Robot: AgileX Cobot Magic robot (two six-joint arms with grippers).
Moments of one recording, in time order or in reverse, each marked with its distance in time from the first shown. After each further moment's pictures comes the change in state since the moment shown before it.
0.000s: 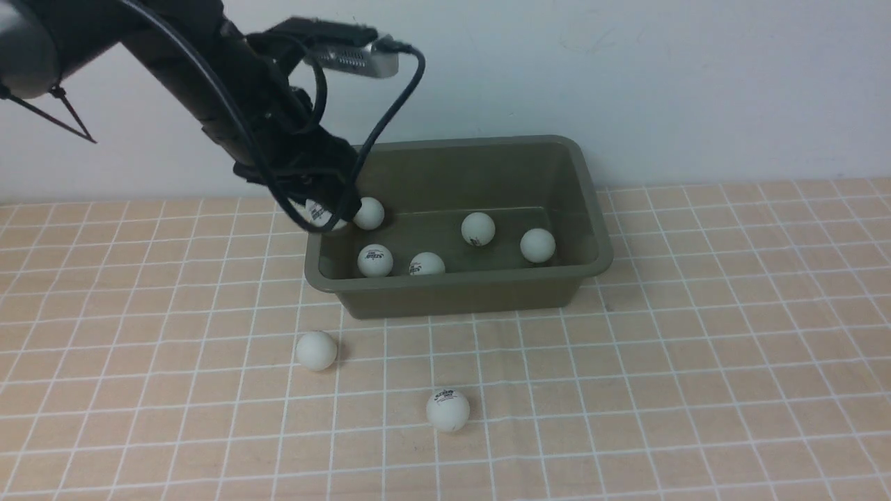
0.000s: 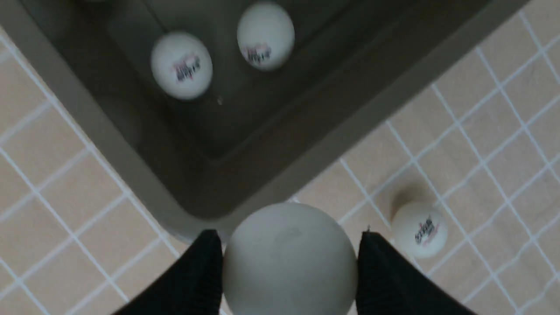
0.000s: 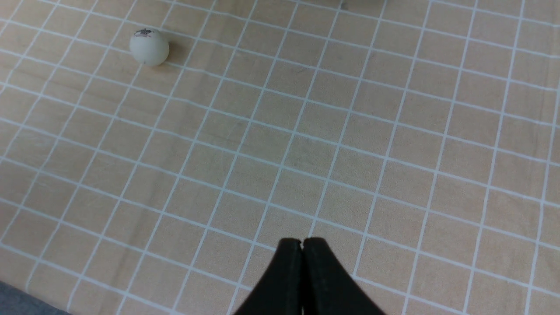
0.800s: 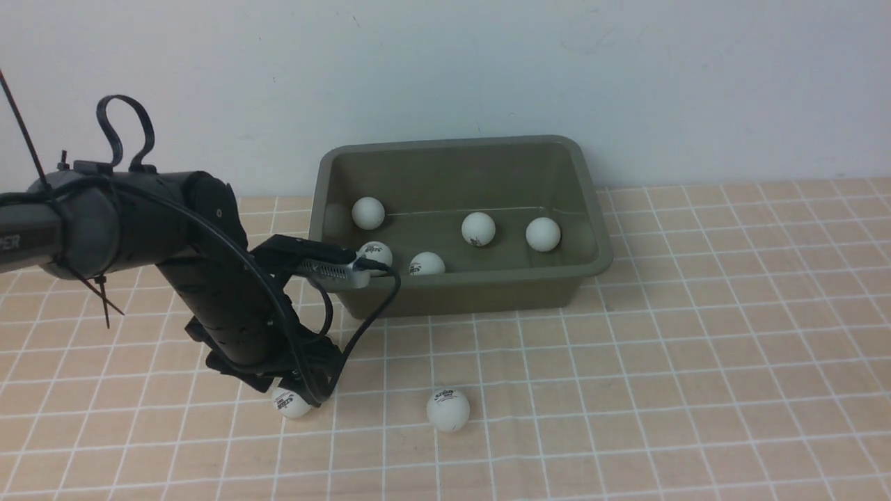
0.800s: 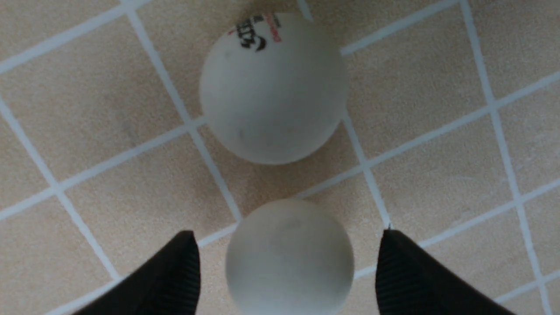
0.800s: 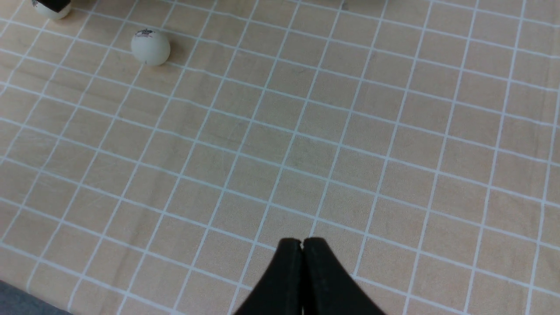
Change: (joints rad) right arm 0.000 0.000 0.000 0.000 0.000 0.000; left arm 0.000 0.007 0.627 0.082 -0.377 -0.113
